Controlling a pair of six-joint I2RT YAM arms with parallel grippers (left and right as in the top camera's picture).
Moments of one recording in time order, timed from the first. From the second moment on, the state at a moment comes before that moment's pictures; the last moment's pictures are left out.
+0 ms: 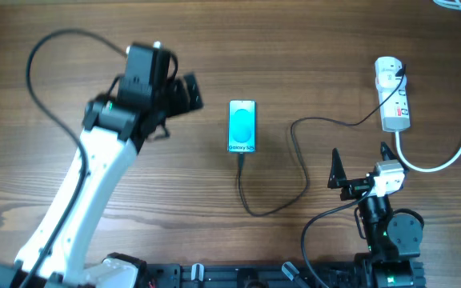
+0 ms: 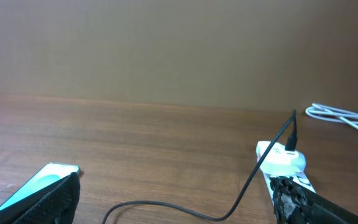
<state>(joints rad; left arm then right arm) -0.31 1.43 1.30 -0.83 -0.06 -0.52 0.05 0.01 0.01 0.00 -0.06 -0.03</state>
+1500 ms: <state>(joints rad) 0.03 0.01 0.10 -0.08 0.21 -0.07 0.05 0.01 0.01 0.00 -0.06 -0.03</state>
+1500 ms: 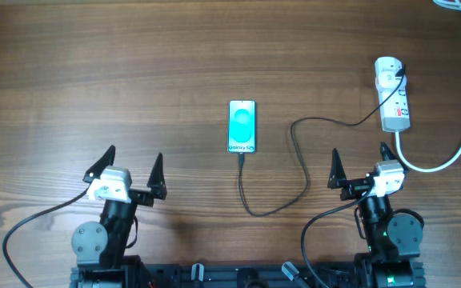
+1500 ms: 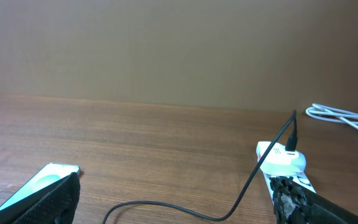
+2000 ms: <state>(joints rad) 0.03 0.01 0.01 -0.07 0.09 -0.18 0.05 0.01 0.01 0.00 -0.06 -0.03</state>
